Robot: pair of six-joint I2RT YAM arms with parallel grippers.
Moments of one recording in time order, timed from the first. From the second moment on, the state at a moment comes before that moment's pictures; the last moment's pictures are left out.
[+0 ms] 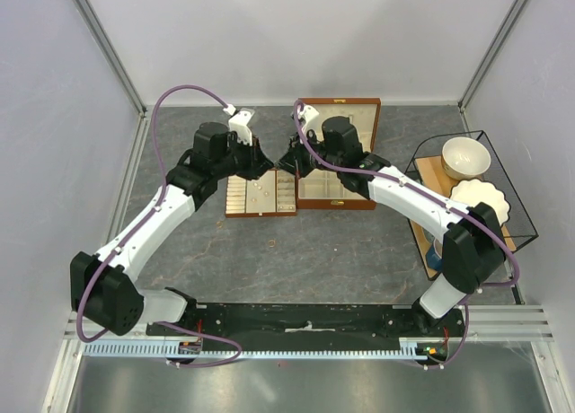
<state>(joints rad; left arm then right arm) -0.44 1.31 1.12 -0.26 0.30 -0.22 0.66 1.63 1.31 0.00 -0.40 0.25</state>
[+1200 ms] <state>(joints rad) -0.17 1.34 0.98 0.21 1.24 -0.37 0.57 1.54 1.25 0.15 -0.82 0.44</state>
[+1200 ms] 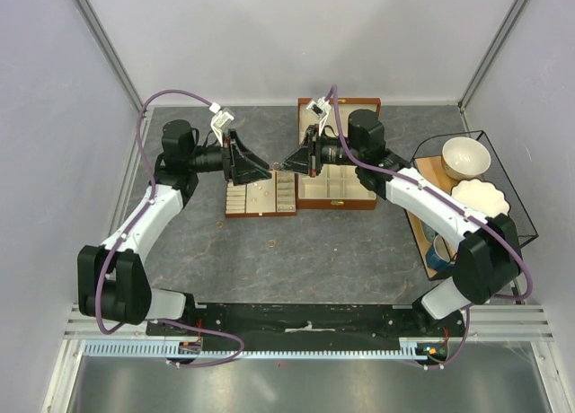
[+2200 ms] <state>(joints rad) -0.18 1.38 0.98 0.37 1.27 -0.54 0.57 1.56 1.24 0.22 -0.83 0.50</state>
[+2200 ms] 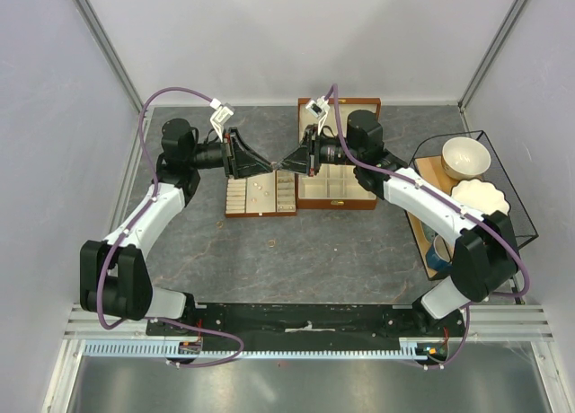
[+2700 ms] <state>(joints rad) -0.18 1.39 0.98 0.40 1.27 -0.57 0.57 1.57 1.24 0.23 -0.84 0.50</state>
